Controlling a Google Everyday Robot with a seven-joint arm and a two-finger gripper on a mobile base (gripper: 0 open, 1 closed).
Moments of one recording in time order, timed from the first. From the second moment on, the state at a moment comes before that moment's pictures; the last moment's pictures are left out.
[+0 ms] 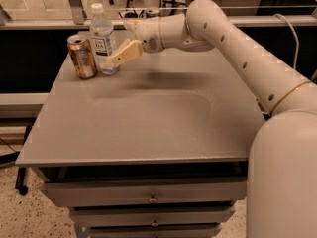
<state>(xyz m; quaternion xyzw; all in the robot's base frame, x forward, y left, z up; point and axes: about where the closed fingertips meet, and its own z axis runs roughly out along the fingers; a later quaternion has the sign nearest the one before) 0.711 0.118 0.917 -0.53 0.58 0.38 0.49</state>
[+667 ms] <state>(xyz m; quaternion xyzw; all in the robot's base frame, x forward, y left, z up) 0.668 -0.005 0.970 -0.50 0.58 0.33 0.55</state>
